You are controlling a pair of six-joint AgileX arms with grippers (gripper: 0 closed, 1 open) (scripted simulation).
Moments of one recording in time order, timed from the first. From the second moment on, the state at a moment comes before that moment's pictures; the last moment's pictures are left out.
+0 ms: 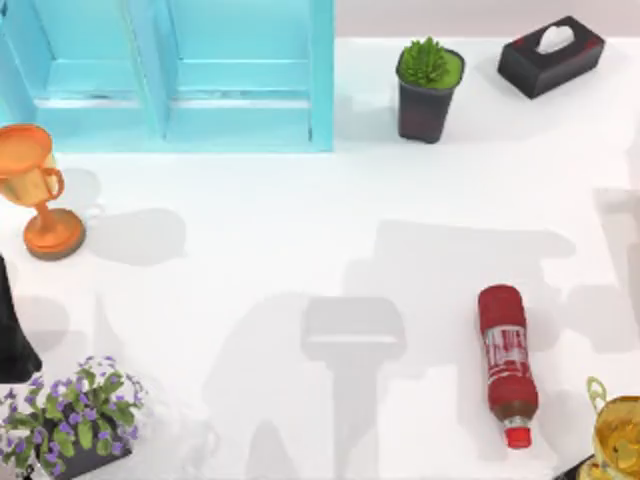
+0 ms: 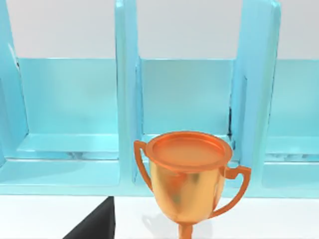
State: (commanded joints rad) left arm 0.00 0.00 0.00 0.00 0.00 0.00; right arm -0.20 1.87 1.70 -1.40 0.00 -0.18
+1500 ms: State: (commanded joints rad) left arm 0.00 0.00 0.00 0.00 0.00 0.00; right arm -0.44 1.86 1.47 -1.19 0.00 -0.43
